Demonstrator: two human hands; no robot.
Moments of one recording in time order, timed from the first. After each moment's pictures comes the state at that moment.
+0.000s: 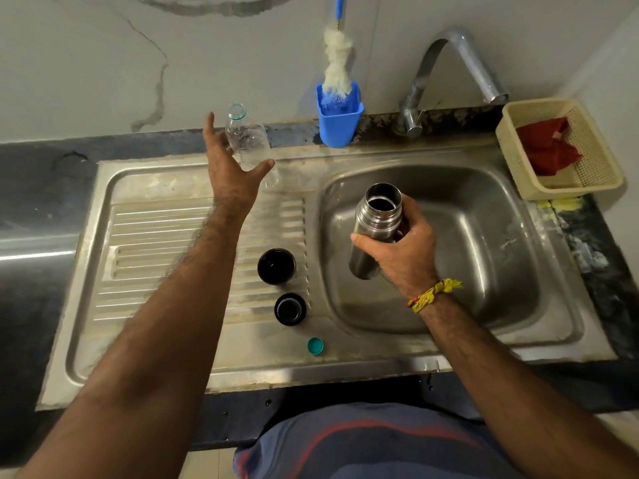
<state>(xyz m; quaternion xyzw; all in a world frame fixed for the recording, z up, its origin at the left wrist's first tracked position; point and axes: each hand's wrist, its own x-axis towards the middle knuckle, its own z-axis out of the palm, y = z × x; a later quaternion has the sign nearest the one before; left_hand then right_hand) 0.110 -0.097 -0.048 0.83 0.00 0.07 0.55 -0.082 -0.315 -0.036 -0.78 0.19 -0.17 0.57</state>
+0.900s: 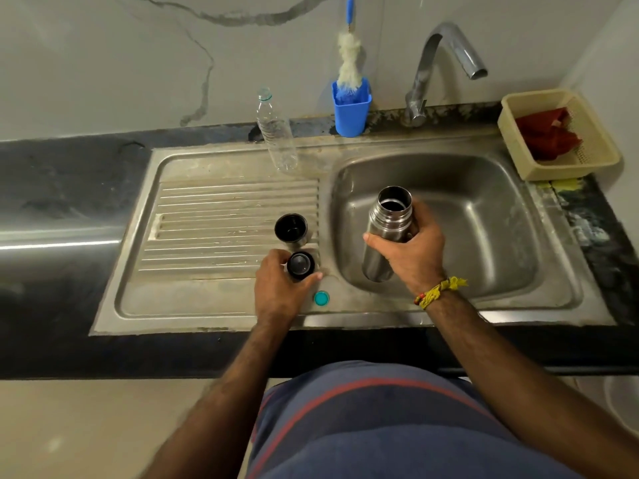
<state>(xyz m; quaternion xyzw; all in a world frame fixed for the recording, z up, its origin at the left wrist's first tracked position) -0.150 -0.088 -0.074 0.92 0.09 -0.04 0.37 -0.157 -0.310 -0.043 -0.76 0.16 -0.20 0.60</state>
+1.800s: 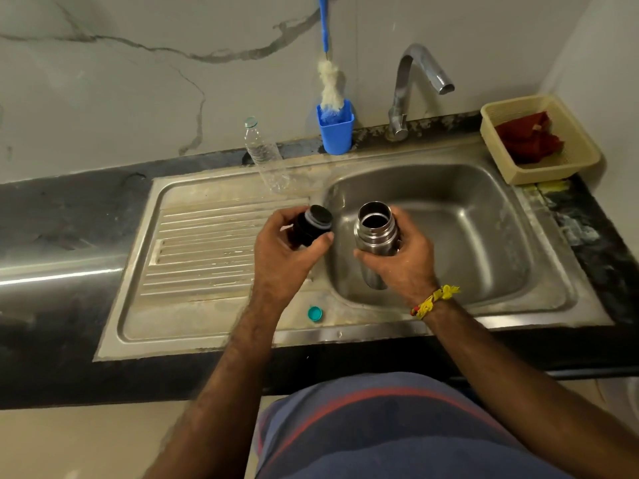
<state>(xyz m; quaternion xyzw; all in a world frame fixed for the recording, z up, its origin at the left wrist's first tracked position) -0.126 -0.134 0.014 0.79 -0.04 0.01 0.62 -0.165 -0.322 -0.038 -0.78 0.12 -0.19 0.58</state>
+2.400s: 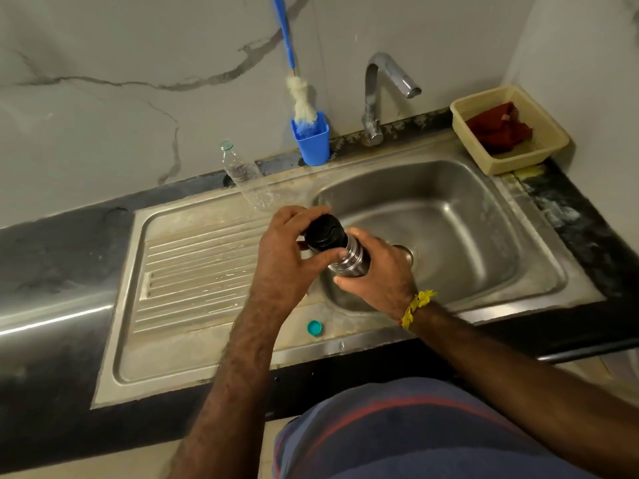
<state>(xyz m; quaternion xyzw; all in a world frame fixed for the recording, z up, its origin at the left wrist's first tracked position) -0.119 -0.149 0.057 0.87 -0.25 0.00 0.43 -0.168 -0.305 -0.037 -0.88 0.07 -0.16 0.44</state>
